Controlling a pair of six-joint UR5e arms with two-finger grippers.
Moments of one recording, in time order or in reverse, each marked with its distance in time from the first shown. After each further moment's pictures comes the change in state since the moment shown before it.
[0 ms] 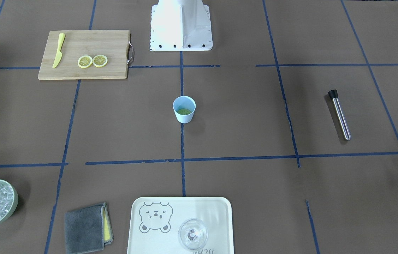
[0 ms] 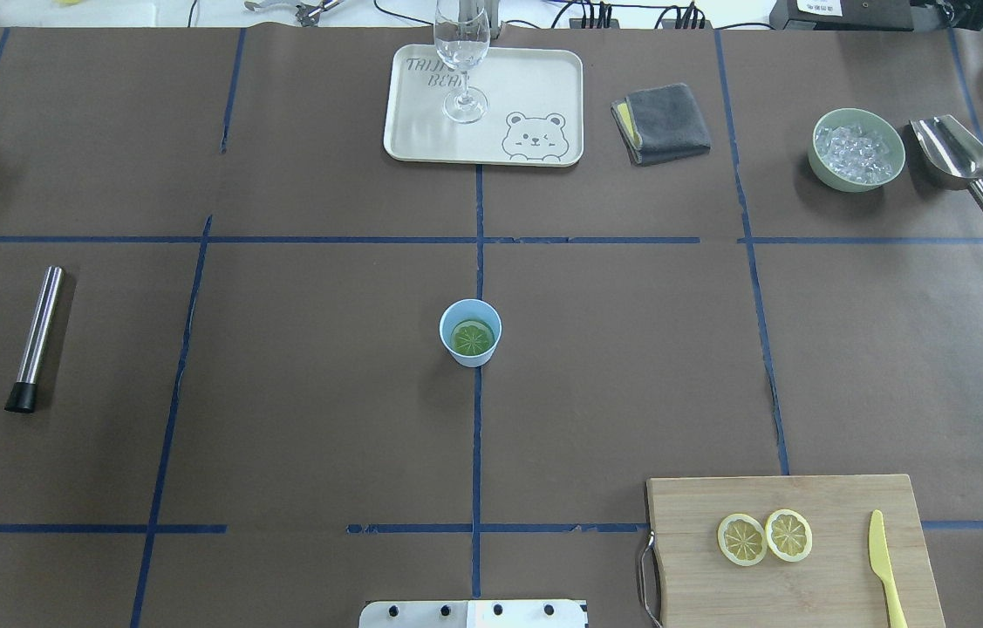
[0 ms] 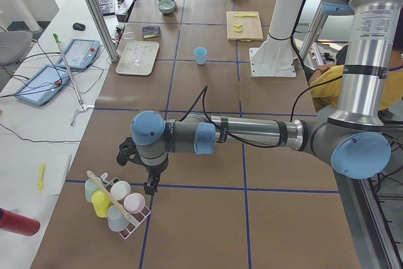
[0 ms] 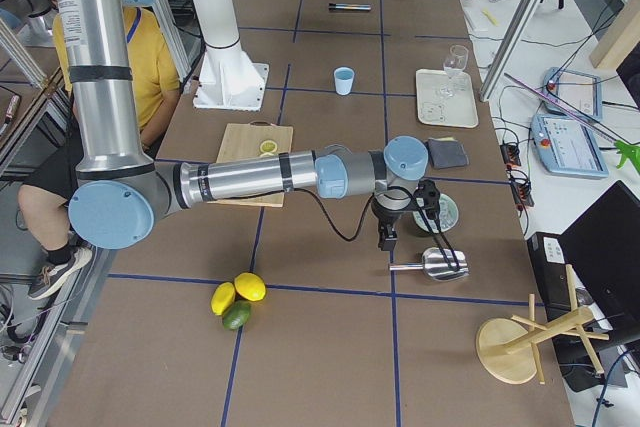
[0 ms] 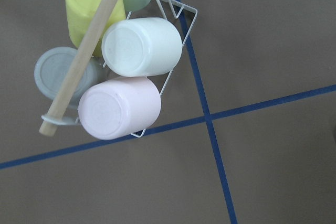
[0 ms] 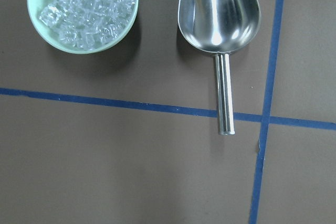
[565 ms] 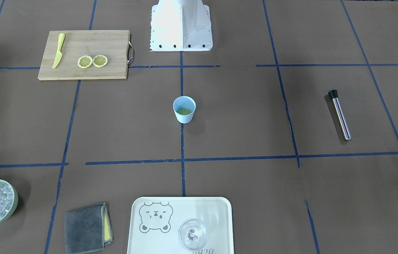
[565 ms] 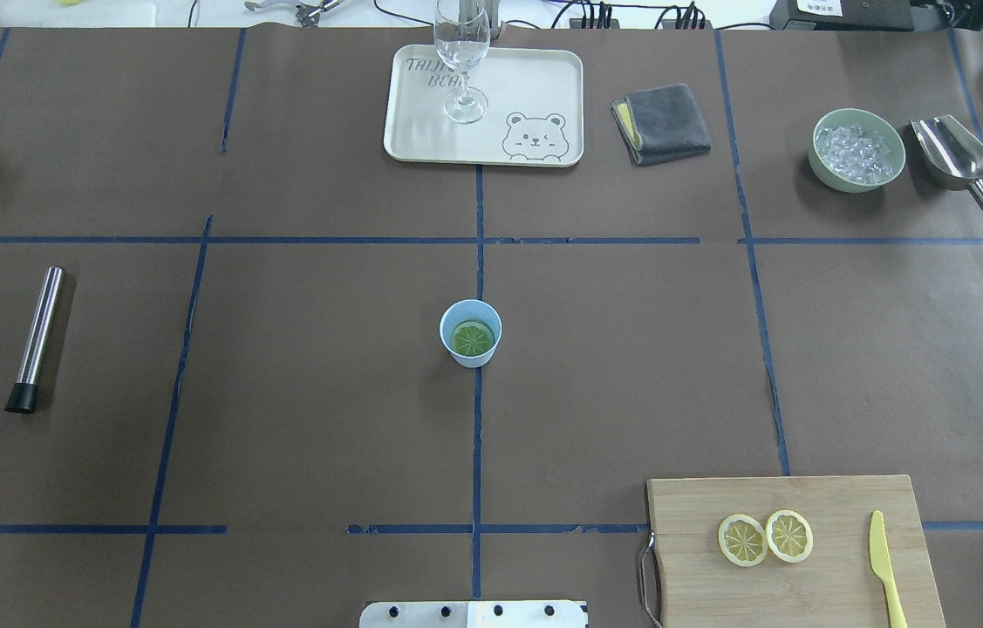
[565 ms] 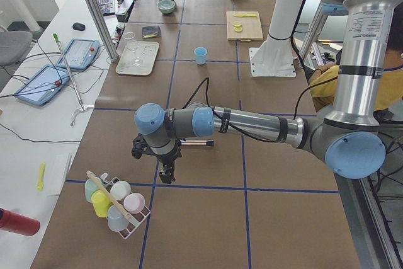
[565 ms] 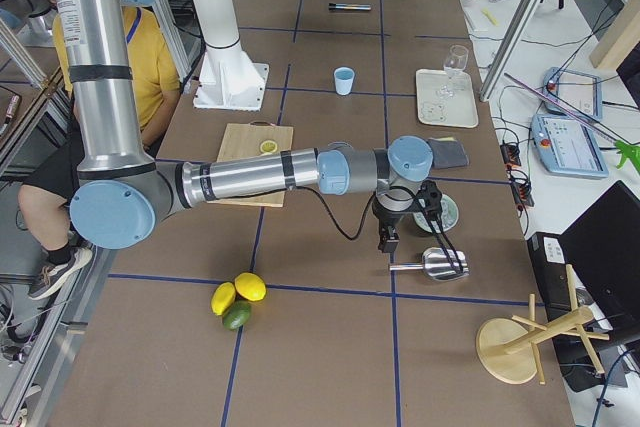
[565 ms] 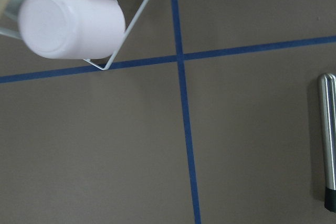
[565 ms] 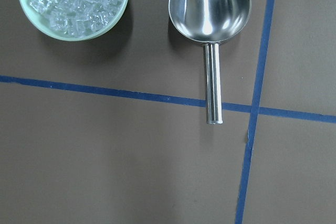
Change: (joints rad) left arm 0.137 0.020 -0.070 0.156 0.000 0.004; right arm 0.010 0.012 0.006 -0.042 -0.001 -0.041
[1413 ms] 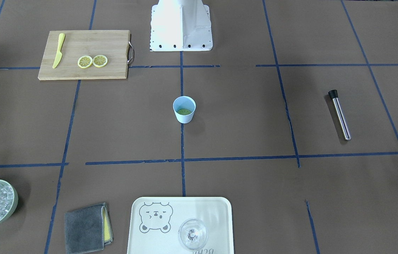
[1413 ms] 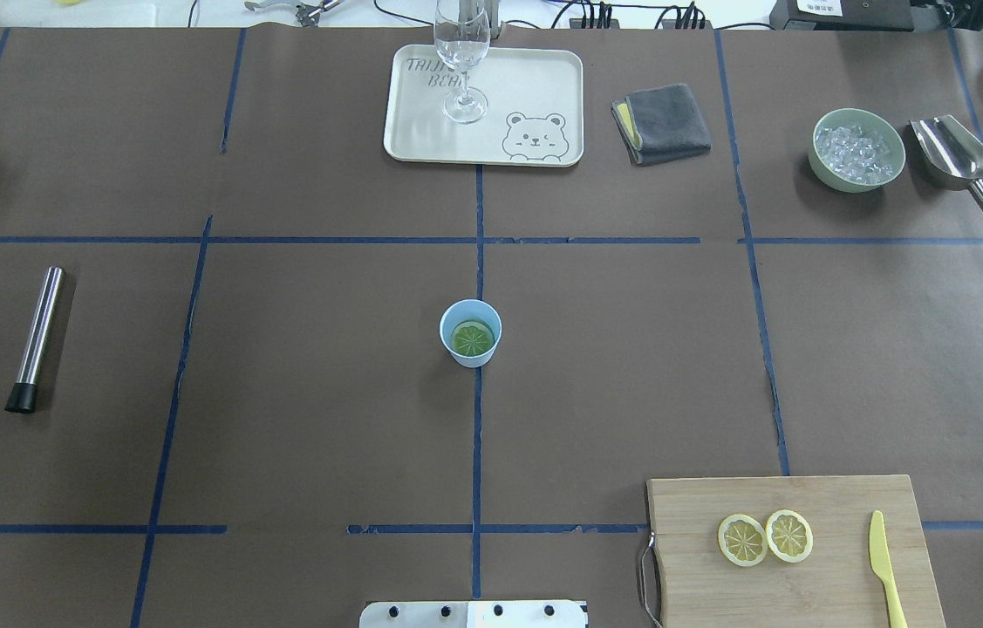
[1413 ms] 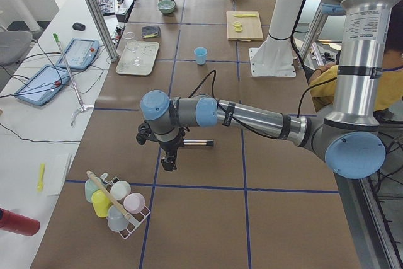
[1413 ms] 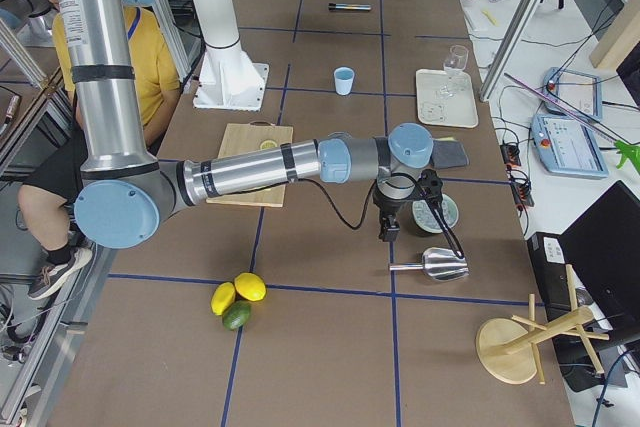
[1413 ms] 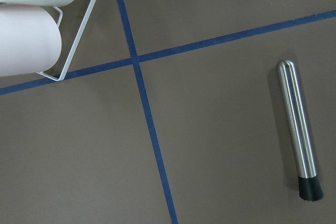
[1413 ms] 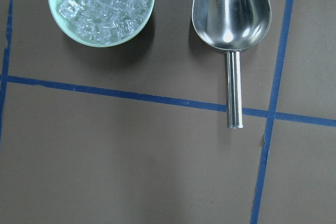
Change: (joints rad) left arm 0.021 0.020 -0.079 -0.005 -0.004 -0.003; right arm -0.013 0.008 0.038 -0.037 0.005 0.013
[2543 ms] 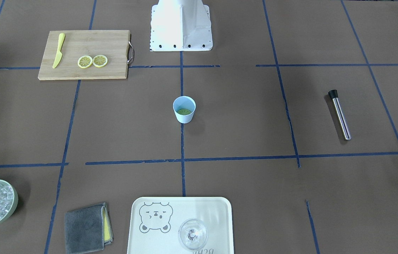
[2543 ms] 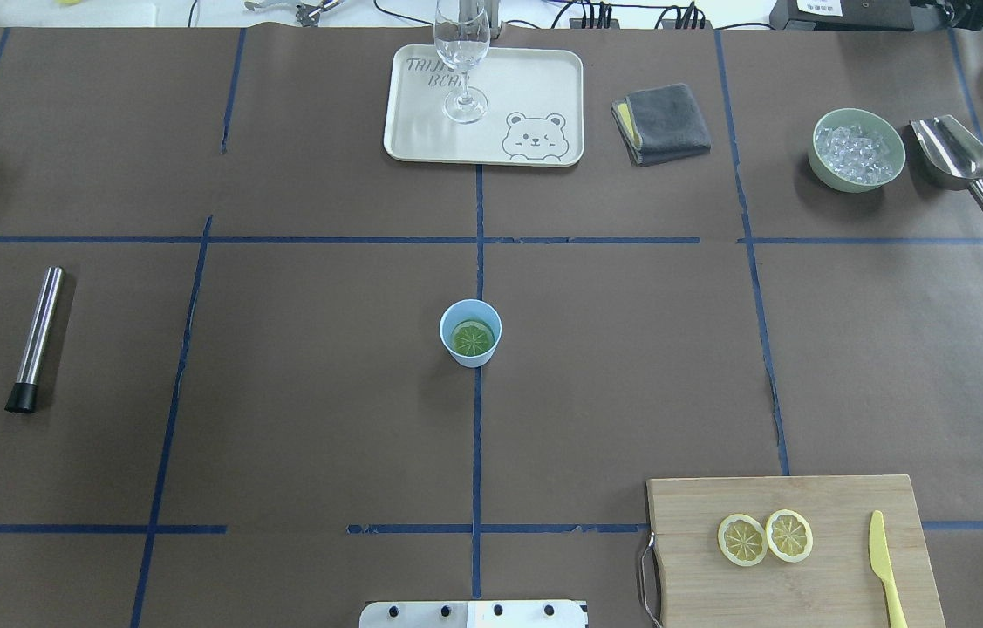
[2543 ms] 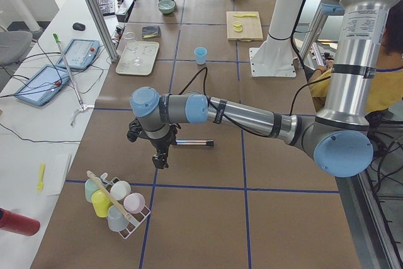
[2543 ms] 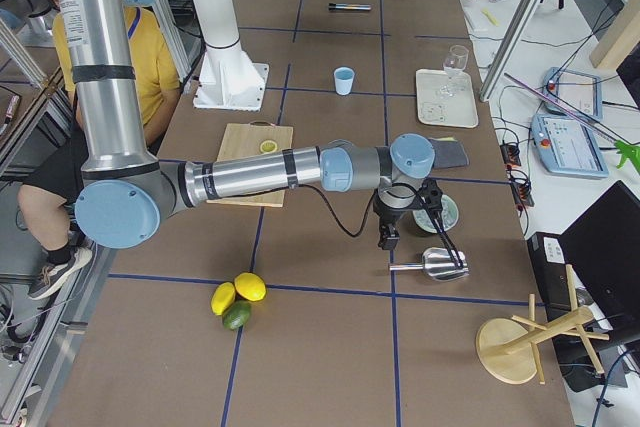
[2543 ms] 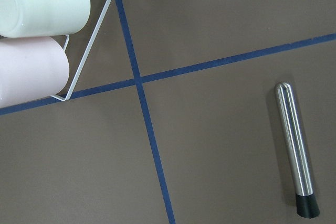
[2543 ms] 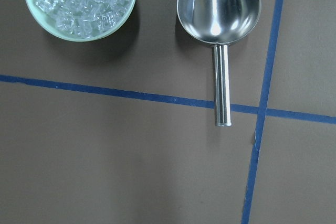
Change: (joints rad) left arm -0.015 -0.058 0.056 0.012 0.001 0.008; right arm -0.003 0.003 -0.044 0.023 -0.010 0.000
